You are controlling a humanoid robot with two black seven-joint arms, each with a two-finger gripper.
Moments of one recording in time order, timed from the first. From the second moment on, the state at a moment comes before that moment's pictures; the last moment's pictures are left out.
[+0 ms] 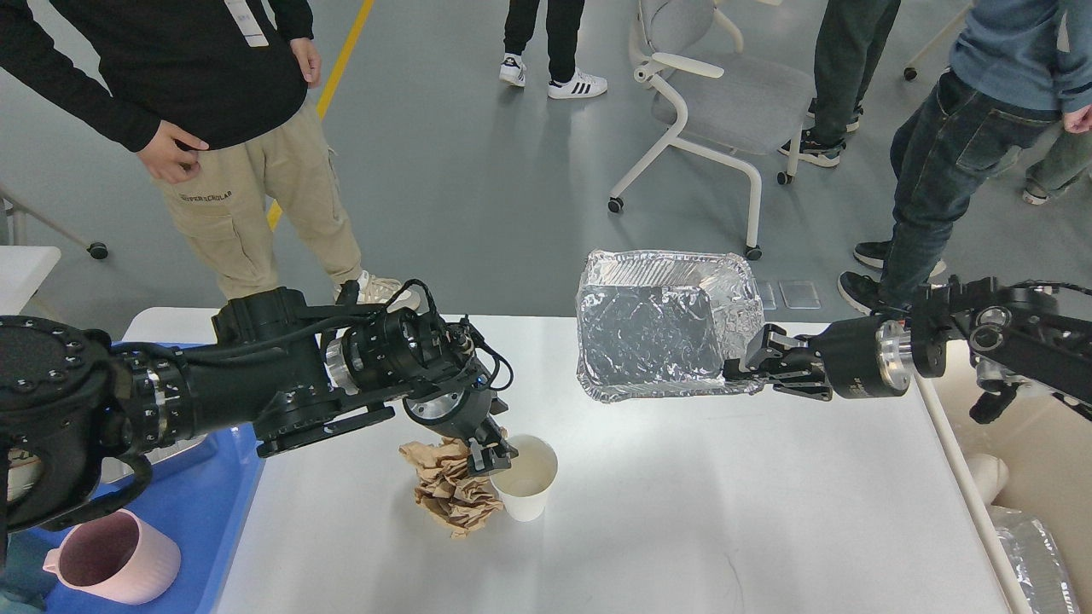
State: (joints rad) left arm -1.22 0.09 0.20 -0.95 2.07 -0.49 -0.37; right arm 0.98 -0.73 0.16 1.21 -0.71 0.60 0.07
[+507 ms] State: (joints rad) left arm -1.21 0.09 0.20 -0.95 2.08 -0.49 -0.40; right arm 0.98 -0.73 0.16 1.21 -0.71 0.60 0.07
